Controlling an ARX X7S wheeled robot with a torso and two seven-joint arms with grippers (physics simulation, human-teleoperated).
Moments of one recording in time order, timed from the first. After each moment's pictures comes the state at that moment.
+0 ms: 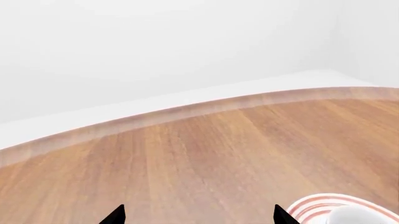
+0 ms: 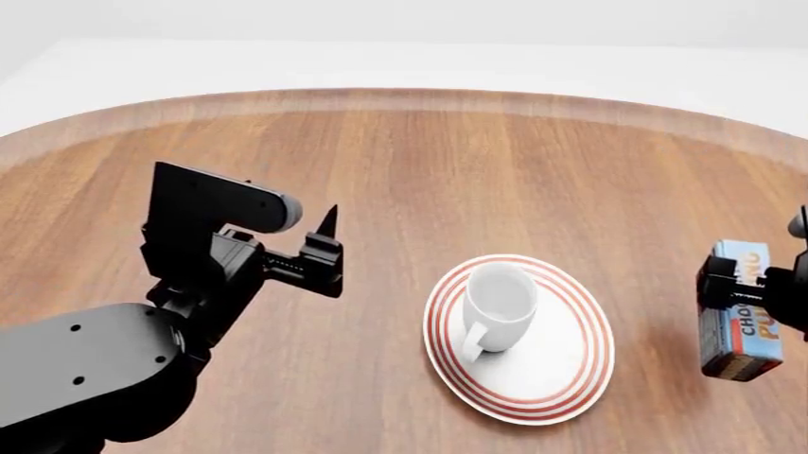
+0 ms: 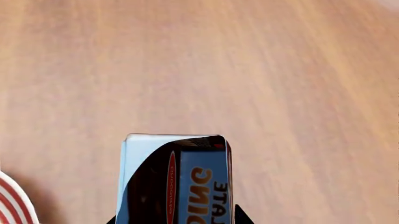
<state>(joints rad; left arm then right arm) -1.13 -0.93 1.17 0.47 -1.30 -0.24 -0.73 1.14 0.76 -0.64 1.03 0.79 0.64 -0.13</state>
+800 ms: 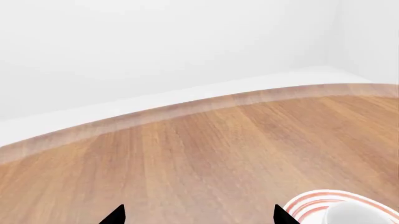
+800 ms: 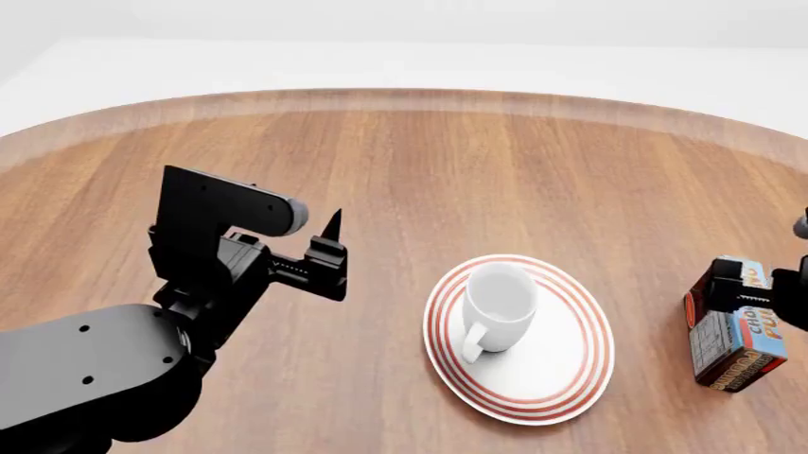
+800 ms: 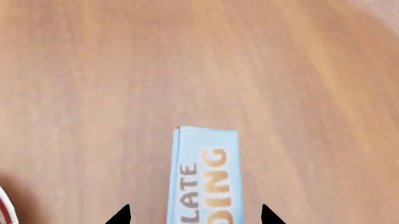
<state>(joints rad) -1.12 -0.92 1.17 0.46 -1.29 -0.25 -0.73 1.14 0.77 -0.65 1.02 0.76 0.64 -0.12</state>
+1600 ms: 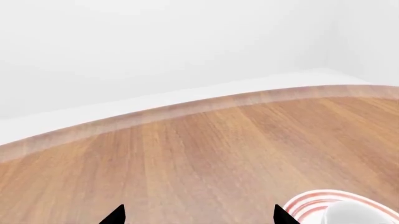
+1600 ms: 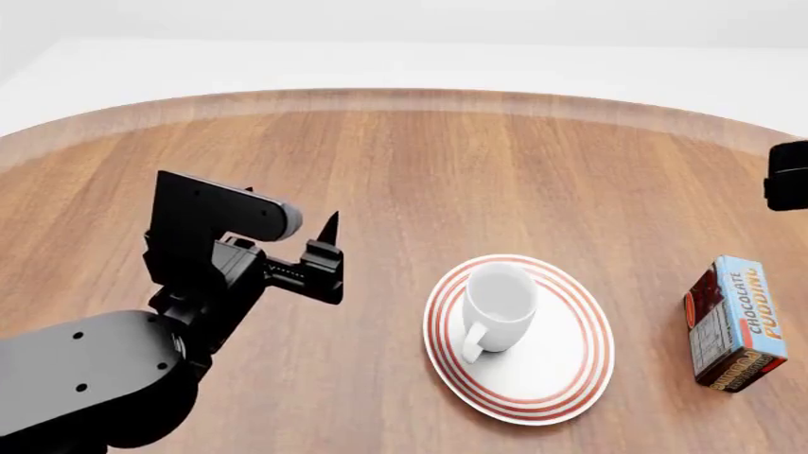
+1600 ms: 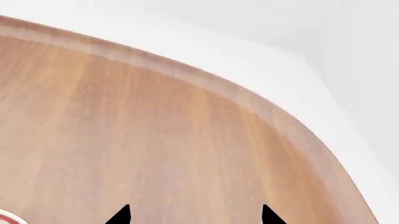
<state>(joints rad) -1.10 -0.93 1.16 0.47 -1.28 -0.23 -0.72 1.36 1.02 -0.67 0.32 0.81 1.00 0.00</state>
